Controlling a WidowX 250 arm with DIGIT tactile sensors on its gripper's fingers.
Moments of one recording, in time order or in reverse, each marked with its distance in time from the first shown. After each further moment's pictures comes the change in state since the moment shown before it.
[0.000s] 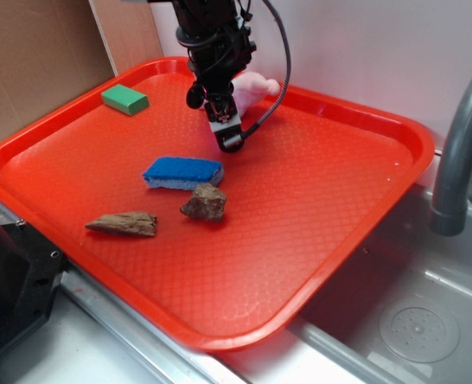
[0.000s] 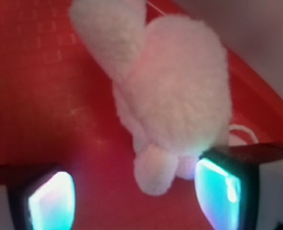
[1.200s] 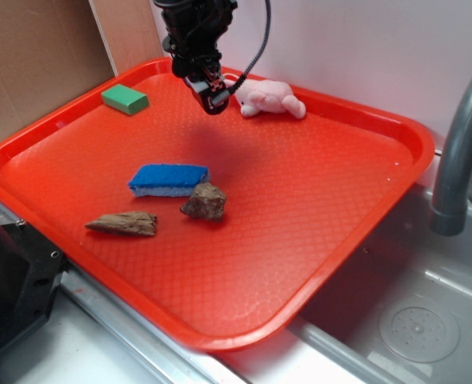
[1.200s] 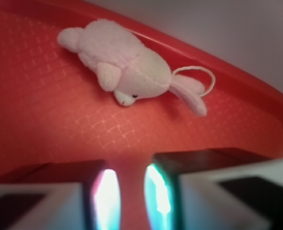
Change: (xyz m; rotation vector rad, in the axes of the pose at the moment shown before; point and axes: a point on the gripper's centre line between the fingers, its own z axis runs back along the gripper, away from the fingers) arm -0.005 0.005 0.045 -0.002 -0.007 0.216
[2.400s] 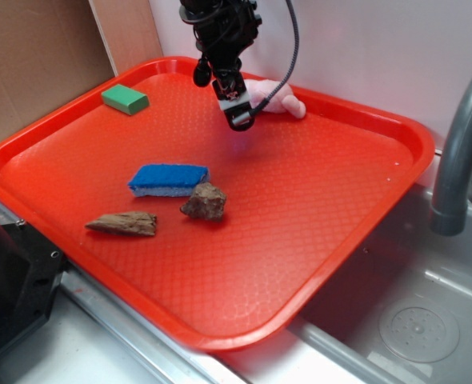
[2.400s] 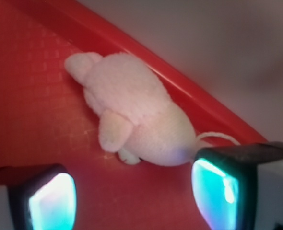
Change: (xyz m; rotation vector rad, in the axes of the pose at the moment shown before) arm 0.029 0.004 -0.027 -0.016 -0.112 -0.269
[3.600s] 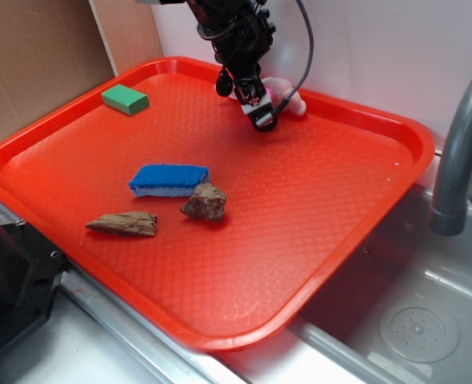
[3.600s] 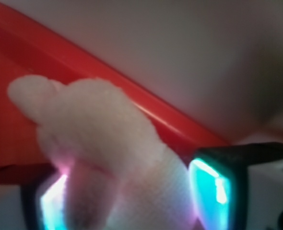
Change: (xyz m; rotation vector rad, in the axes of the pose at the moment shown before) arm 0.016 0.010 -0.031 0.019 -0.103 0.036
